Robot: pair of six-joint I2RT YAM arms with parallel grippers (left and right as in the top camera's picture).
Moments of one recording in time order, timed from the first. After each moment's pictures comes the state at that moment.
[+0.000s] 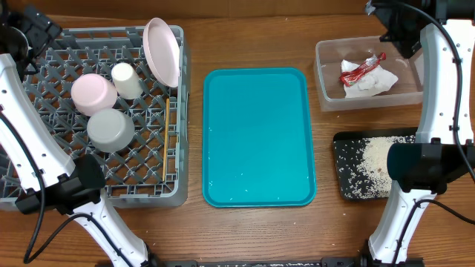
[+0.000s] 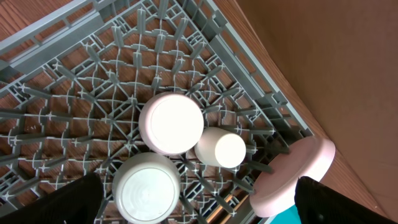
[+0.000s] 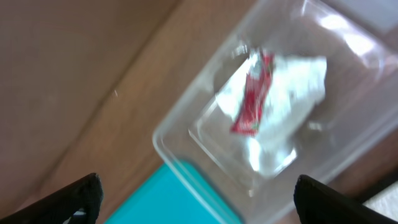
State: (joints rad) left arm 0.41 2.18 2.90 -1.69 0.01 -0.56; right arm -0.06 2.21 2.58 -1.43 -0.02 0.78
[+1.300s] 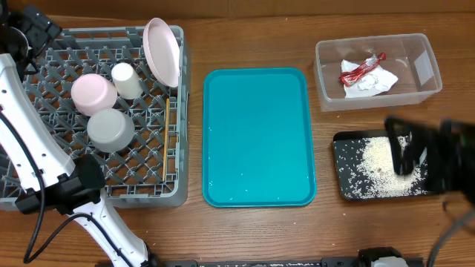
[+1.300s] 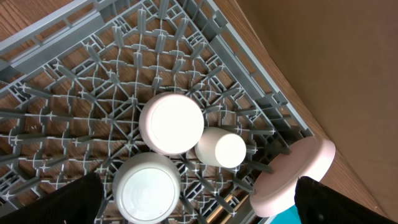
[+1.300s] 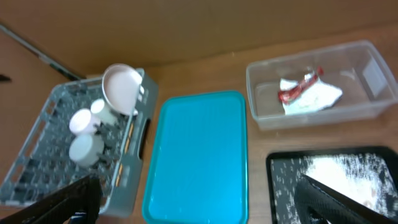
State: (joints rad) left arm 0.41 2.18 2.90 -1.69 0.01 -0.56; right arm 0.10 1.14 2.19 -1.64 -0.20 0.27
